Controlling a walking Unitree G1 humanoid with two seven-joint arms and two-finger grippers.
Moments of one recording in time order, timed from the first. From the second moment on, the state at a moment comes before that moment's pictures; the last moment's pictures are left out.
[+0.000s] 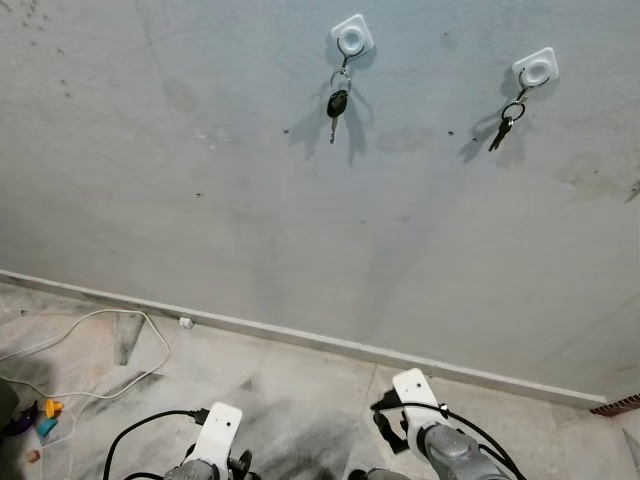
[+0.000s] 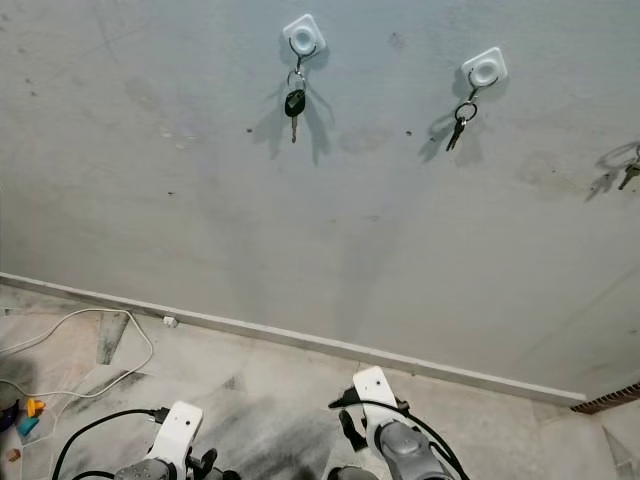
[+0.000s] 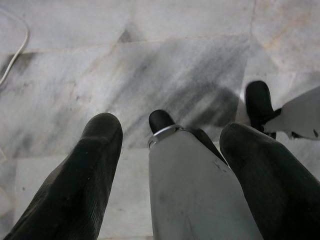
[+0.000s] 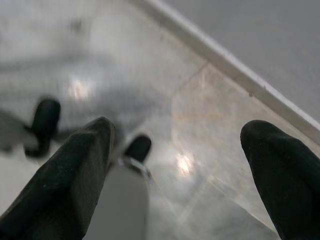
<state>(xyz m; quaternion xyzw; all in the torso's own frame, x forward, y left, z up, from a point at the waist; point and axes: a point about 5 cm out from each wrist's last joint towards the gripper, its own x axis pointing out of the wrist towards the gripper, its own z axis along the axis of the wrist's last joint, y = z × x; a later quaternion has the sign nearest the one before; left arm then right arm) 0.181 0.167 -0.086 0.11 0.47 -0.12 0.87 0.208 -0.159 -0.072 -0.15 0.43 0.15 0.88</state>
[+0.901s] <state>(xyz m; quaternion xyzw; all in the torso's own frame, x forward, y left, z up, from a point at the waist) 0.175 0.162 -0.091 0.17 0.48 -0.12 0.85 0.196 -0.139 -0.079 -0.19 0.44 0.22 0.85</state>
